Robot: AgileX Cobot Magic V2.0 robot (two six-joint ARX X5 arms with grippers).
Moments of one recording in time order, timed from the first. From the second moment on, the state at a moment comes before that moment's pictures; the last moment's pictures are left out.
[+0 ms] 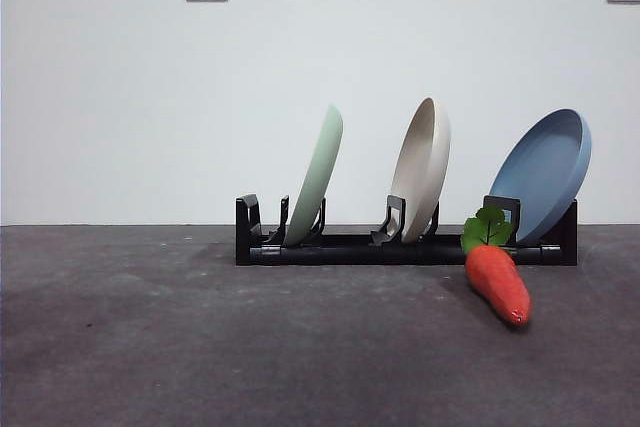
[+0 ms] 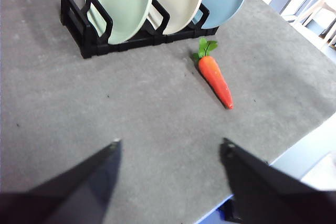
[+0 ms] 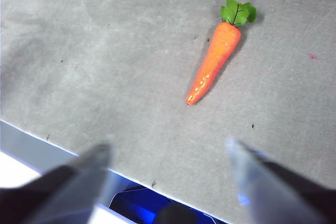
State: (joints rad) left arm 0.01 0.49 0.81 -0.89 0.65 0.02; right arm 0.09 0.64 0.92 -1.08 -0.42 -0.07
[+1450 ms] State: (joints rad) left arm -0.46 1.84 1.60 -0.15 0.23 -0.02; right arm 0.09 0.66 0.93 -1.09 -0.42 -0.06
